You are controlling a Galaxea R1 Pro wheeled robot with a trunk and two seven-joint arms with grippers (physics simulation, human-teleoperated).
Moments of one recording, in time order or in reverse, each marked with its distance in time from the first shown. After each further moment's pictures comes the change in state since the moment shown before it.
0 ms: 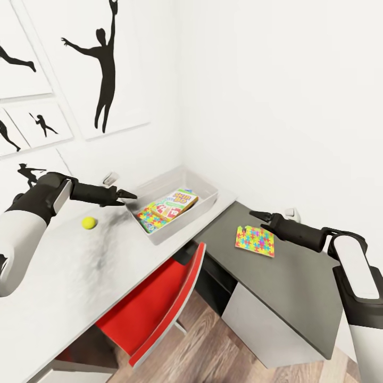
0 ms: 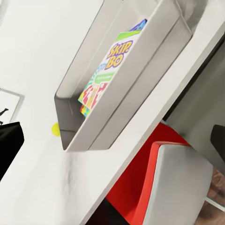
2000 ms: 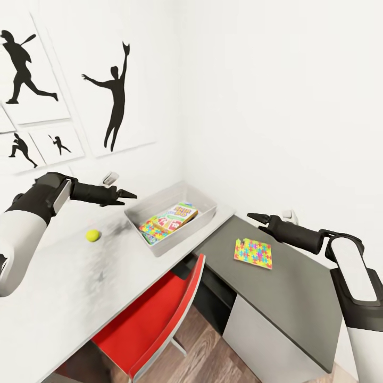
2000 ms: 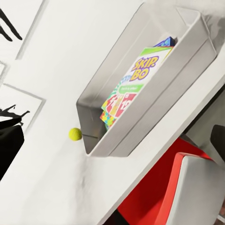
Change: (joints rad) left arm 0.000 0.000 0.000 0.000 0.002 -0.008 -0.002; right arm 0.013 0.012 0.006 -0.003 0.000 0.000 0.004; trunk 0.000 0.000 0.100
